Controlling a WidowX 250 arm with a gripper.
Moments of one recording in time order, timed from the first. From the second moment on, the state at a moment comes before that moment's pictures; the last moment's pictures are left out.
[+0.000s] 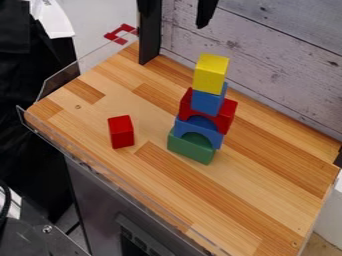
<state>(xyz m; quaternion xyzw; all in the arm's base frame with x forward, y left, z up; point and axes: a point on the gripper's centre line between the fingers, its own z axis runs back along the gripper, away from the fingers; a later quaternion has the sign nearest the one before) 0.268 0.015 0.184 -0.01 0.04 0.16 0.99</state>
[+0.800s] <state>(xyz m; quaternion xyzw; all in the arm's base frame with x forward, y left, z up) 0.261 -0.037 0.180 0.01 0.05 0.12 0.99</state>
